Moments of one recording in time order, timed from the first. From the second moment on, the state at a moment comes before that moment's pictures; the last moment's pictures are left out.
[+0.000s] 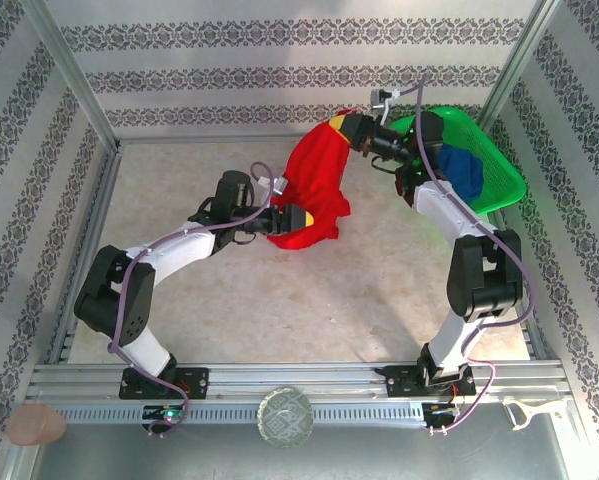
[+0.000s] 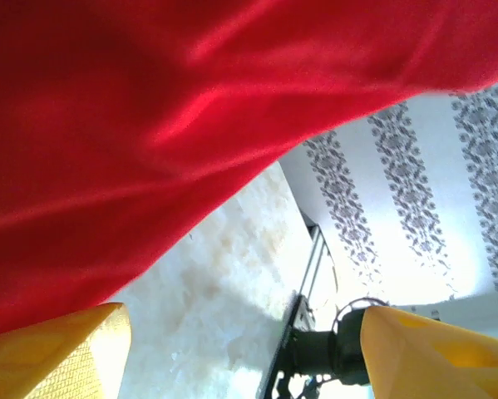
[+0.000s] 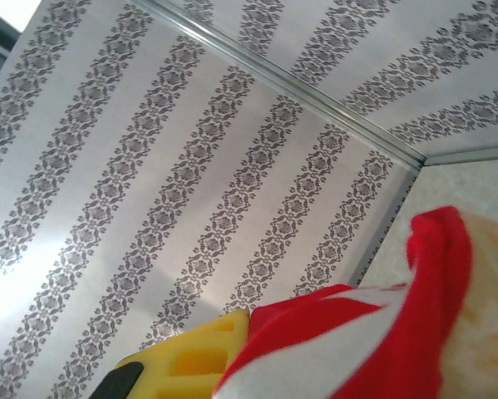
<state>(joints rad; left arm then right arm) -0.43 1.63 1.03 0.14 0.85 -0.70 0.15 1.74 1.35 0.66 -1.03 1.27</state>
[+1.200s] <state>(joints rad) -0.35 1.93 1.44 0.45 0.92 -0.99 0.10 1.72 1.33 0.66 -1.26 1.30</state>
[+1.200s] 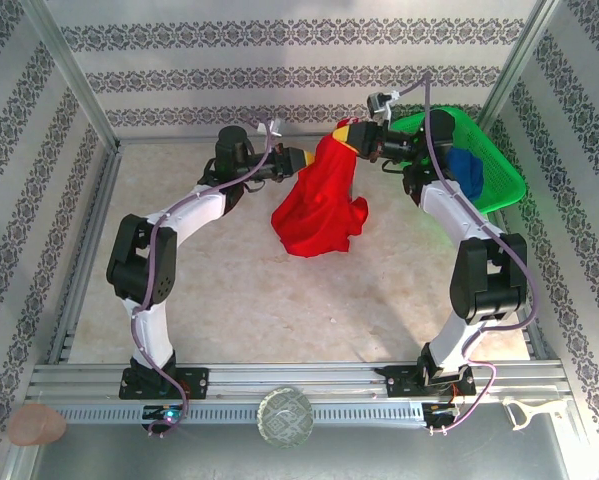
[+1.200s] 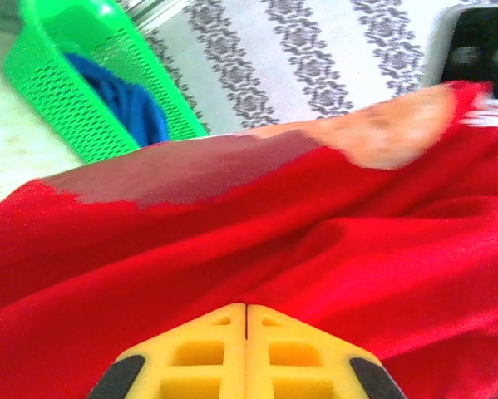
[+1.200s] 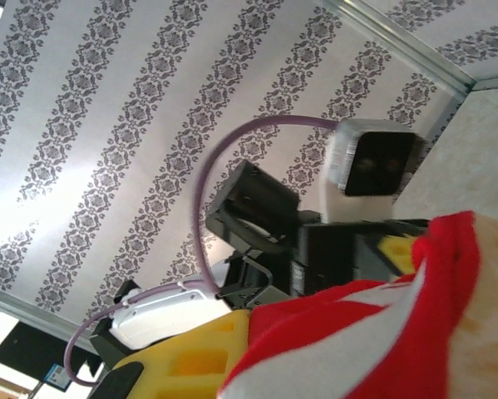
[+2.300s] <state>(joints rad) -0.28 1.62 1.04 0.52 0.86 -1.07 0.00 1.45 0.97 0.17 -0.80 0.95</state>
